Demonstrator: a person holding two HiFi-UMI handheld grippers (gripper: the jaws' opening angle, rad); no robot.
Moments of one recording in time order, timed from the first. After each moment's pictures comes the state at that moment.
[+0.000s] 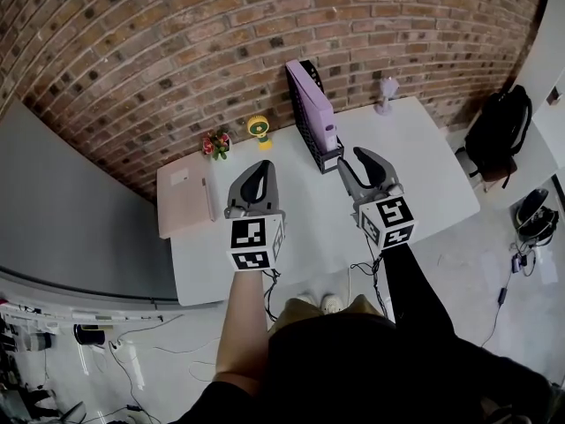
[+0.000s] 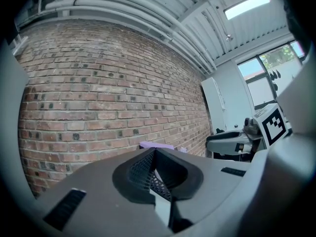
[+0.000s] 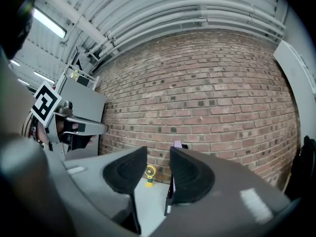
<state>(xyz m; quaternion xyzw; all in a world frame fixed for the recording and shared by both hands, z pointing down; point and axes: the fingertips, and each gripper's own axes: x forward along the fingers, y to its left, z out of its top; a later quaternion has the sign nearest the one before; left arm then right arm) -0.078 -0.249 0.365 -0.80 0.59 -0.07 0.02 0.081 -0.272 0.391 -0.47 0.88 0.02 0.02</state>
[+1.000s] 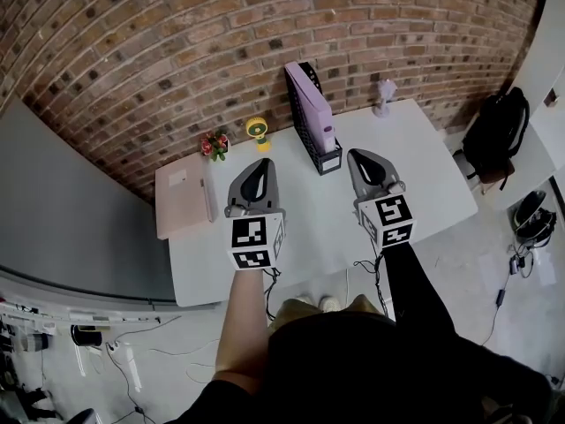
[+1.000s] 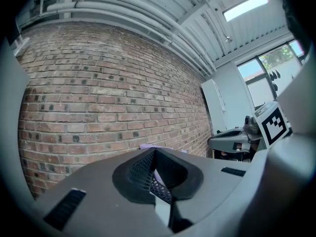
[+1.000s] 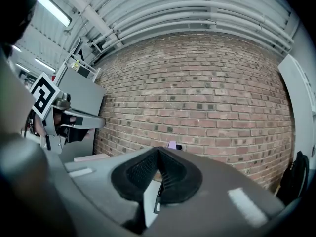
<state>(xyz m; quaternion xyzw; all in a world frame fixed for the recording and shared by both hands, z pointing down) -0.075 -0.249 0.359 -0.80 0.59 -0.06 0.03 0.089 -0.274 0.385 -0.49 0.87 0.05 -0.02</state>
